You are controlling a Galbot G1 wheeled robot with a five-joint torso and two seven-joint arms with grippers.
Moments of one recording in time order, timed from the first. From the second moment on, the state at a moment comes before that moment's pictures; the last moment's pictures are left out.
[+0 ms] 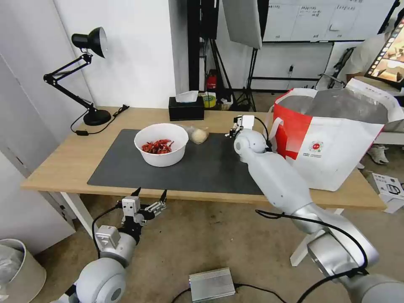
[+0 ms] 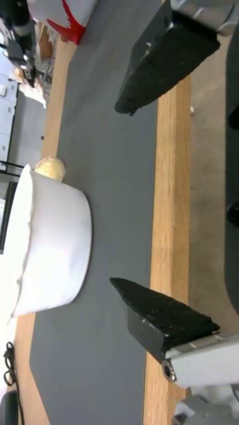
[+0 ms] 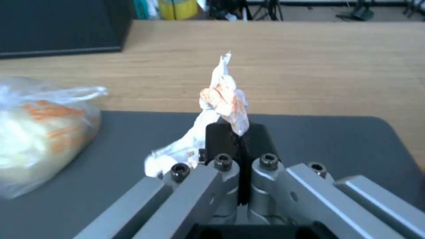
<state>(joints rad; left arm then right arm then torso) 1.43 -0.88 -0.23 -2.13 -0.65 -0.02 -0.35 -0.28 1.29 -0.10 1.20 0.81 -0.53 0.53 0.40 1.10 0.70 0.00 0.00</state>
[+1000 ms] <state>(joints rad) 1.43 -0.87 -0.23 -2.11 -0.66 -0.02 -0.35 -0.42 1.11 -0.10 1.80 0.77 -0.54 0.58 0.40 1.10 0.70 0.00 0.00</state>
